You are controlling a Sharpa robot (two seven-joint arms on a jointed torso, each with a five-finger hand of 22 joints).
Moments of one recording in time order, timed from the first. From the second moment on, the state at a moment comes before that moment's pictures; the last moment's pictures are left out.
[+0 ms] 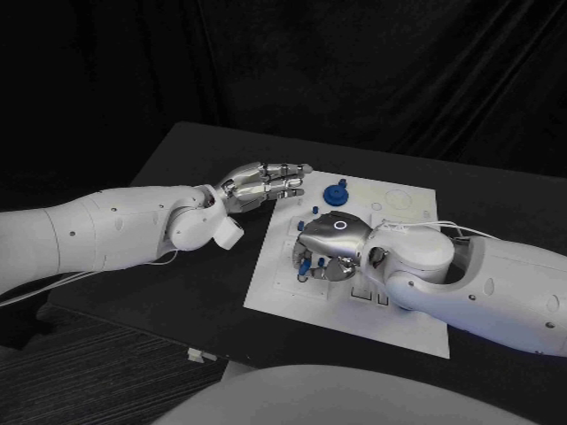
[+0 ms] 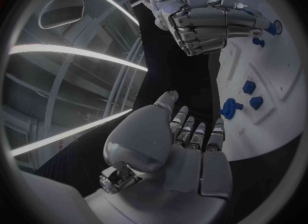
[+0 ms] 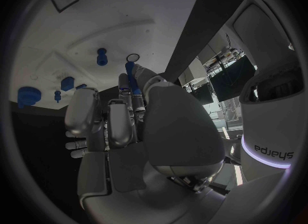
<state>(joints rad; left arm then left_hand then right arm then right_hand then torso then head) 1.17 -0.83 -0.21 1.31 -0.18 0.23 0.53 1.43 0.26 -0.05 0.05 0.50 0.42 0.12 0.07 0.05 0.07 0.10 0.22 0.03 0.03 0.14 0.02 0.01 0.16 0.06 0.29 0.03 0.14 1.19 -0.54 -0.21 1.59 -1.80 -0.17 -0.03 1.49 -0.15 0.33 0.12 0.21 1.15 0.08 0.17 0.20 1.26 0.04 0.15 0.07 1.47 -0.05 1.33 1.15 0.09 1.46 0.06 1.12 1.31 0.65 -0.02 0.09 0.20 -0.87</state>
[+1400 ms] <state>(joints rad) 1.16 -0.82 -0.21 1.30 -0.18 0.24 0.53 1.42 0.27 -0.04 0.05 0.50 0.42 0.12 0.07 0.05 0.07 0.10 0.22 0.03 0.03 0.14 0.02 0.01 0.16 0.06 0.29 0.03 0.14 1.15 -0.53 -0.21 1.57 -1.80 -0.15 -0.03 1.49 -0.15 0.34 0.11 0.21 1.15 0.08 0.16 0.27 1.29 0.03 0.15 0.07 1.47 -0.05 1.34 1.15 0.09 1.46 0.06 1.12 1.31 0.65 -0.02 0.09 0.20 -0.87</state>
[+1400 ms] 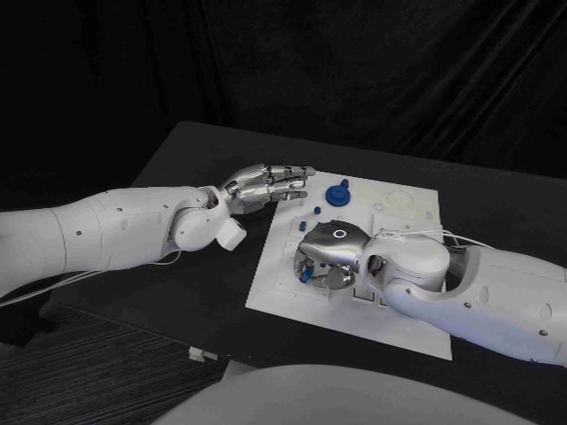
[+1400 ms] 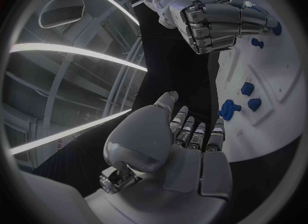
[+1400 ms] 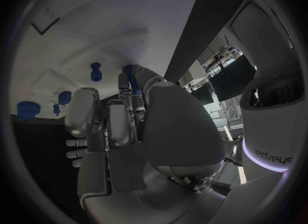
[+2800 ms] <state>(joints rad) 1.16 -0.83 -0.21 1.30 -0.18 0.25 0.53 1.42 0.27 -0.03 0.05 0.50 0.42 0.12 0.07 0.05 0.07 0.10 0.22 0.03 0.03 0.14 0.02 0.01 0.16 0.06 0.29 0.03 0.14 1.26 -0.73 -0.21 1.71 -1.80 -0.31 -0.03 1.46 -0.21 0.14 0.29 0.06 0.69 0.03 0.09 0.09 0.77 0.10 0.30 0.08 1.46 -0.01 1.33 1.10 0.09 1.41 0.09 1.02 1.31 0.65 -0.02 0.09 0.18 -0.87</state>
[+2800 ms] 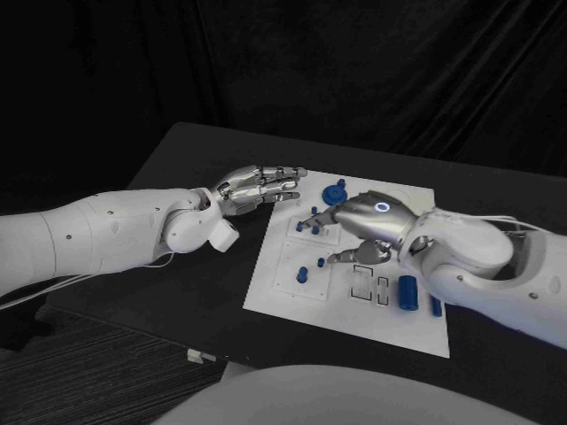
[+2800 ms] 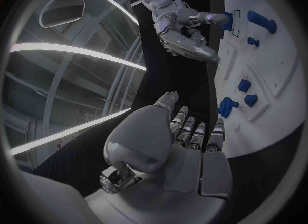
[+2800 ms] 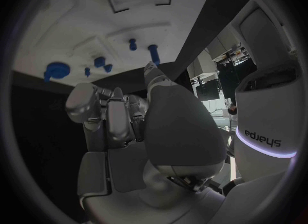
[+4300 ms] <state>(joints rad) 1.15 -0.84 -0.21 1.30 -0.18 0.23 0.54 1.41 0.27 -0.02 0.05 0.50 0.43 0.13 0.07 0.06 0.07 0.11 0.22 0.03 0.03 0.14 0.03 0.01 0.16 0.06 0.29 0.03 0.14 1.29 -0.96 -0.21 1.74 -1.45 0.12 -0.44 0.90 -0.08 0.10 0.29 0.11 1.27 0.01 0.29 0.33 1.47 -0.05 1.57 1.31 1.47 -0.12 1.57 1.31 0.05 1.46 0.00 1.40 1.31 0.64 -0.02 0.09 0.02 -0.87</state>
